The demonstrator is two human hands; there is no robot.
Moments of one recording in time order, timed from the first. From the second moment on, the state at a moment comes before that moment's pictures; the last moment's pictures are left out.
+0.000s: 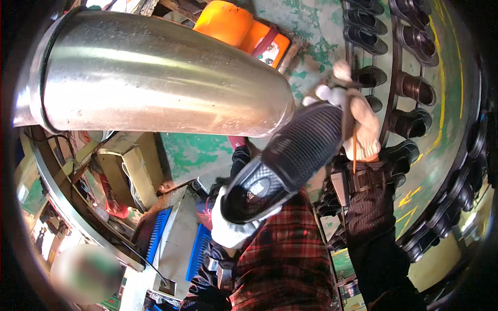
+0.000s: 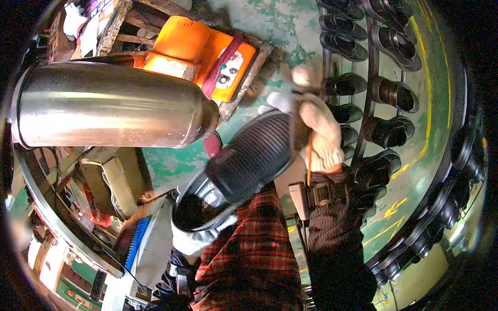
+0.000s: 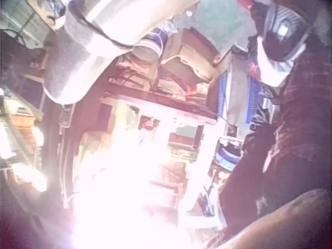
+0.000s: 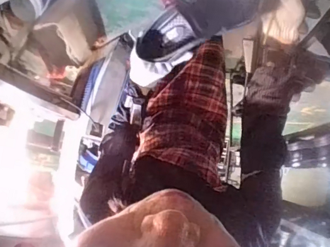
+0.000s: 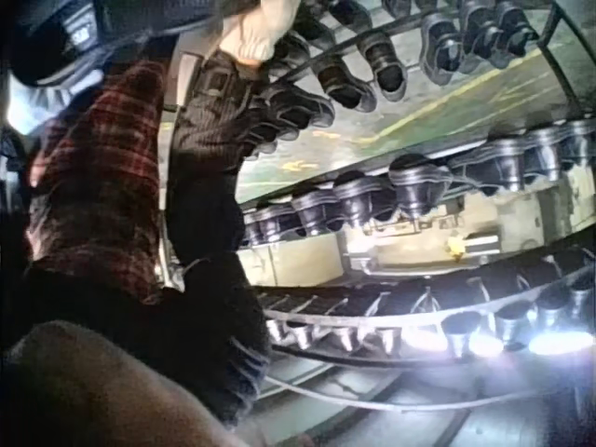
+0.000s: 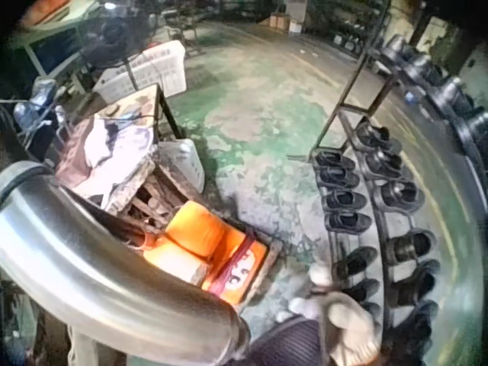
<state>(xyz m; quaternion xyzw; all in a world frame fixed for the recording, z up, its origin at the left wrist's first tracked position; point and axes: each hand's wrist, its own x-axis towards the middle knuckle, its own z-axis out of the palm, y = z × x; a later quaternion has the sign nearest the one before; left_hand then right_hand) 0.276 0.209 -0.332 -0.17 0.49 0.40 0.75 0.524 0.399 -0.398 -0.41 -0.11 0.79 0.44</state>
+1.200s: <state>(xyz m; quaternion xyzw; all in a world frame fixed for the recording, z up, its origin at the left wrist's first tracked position) 0.112 0.186 0.021 0.09 0.39 0.17 0.90 0.412 0.300 0.040 -0.47 -0.67 0.56 0.05</state>
